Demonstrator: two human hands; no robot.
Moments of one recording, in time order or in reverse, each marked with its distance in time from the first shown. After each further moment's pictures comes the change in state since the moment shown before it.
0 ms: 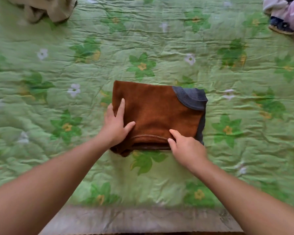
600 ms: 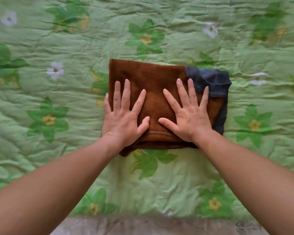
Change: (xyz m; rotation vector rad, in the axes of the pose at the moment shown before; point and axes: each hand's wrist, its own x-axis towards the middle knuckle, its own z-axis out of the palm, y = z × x) left_hand 0.037 -0.018 0.068 0.575 0.404 0.367; right_hand 0.118 0.008 0.041 -0.357 0.332 -0.364
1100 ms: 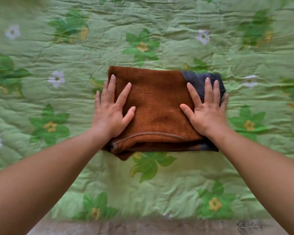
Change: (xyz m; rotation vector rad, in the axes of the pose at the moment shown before) left_hand 0.025 -0.039 -0.013 -0.220 -0.096 -0.048; right_hand -0.004 0.052 0.000 0.161 -0.064 0.335
